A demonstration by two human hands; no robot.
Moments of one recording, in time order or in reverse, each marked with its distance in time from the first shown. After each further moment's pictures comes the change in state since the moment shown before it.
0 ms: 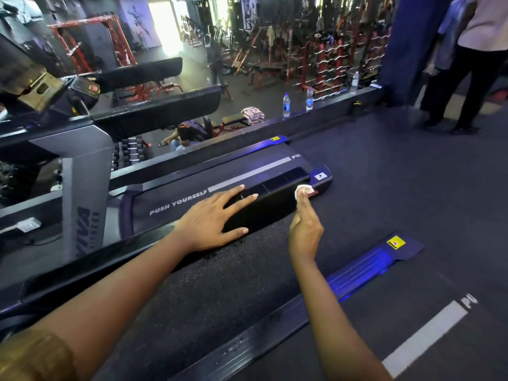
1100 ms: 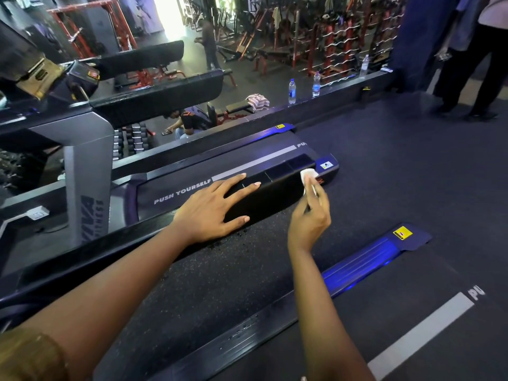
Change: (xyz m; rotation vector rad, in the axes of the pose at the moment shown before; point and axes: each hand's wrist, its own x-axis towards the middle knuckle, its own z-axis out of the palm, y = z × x) left_hand 0.000 0.002 0.001 0.016 0.024 -0.019; right_hand 0.000 -0.019 0.003 0.178 0.230 0.068
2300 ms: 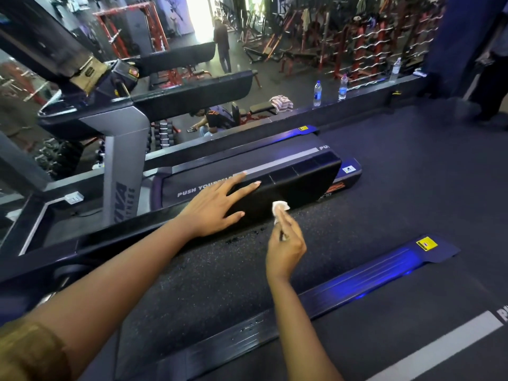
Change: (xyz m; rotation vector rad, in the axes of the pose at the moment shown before) left_hand -0.045 -0.015 -0.012 0.004 -0.100 -0.105; right_hand -0.097 -0.040 -0.003 0.118 -0.209 0.194
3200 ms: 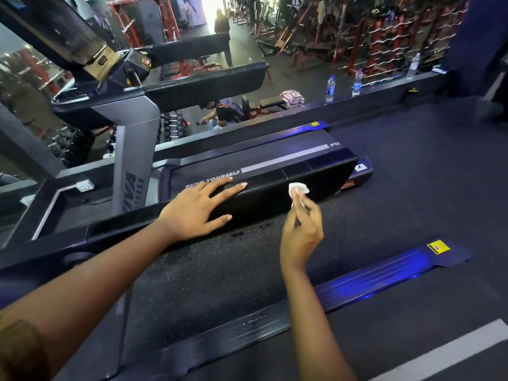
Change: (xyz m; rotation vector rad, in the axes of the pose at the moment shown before) left_hand -0.043 -0.033 0.010 0.061 0.083 -0.015; right_hand 0.018 -0.008 0.003 -0.064 0.005 -0.218
